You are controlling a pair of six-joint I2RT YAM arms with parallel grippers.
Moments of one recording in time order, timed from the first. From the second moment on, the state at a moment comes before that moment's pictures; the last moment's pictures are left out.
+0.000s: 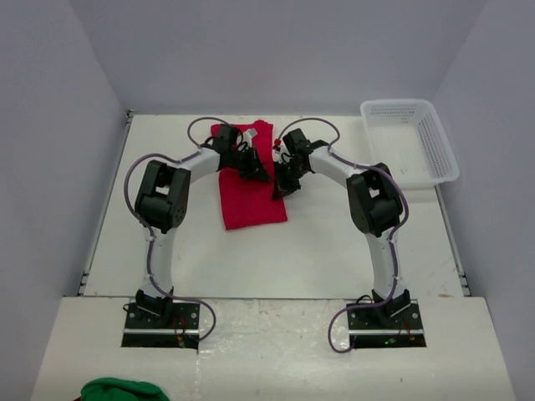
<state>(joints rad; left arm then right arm) -0.34 2.18 1.56 -0.28 0.69 -0.59 0.49 2.22 1.71 -0.68 -0.45 0.36</state>
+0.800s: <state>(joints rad) -0.31 2.34 1.73 -0.31 0.68 -0.58 0.49 2.22 1.66 -0.67 -0.44 0.38</state>
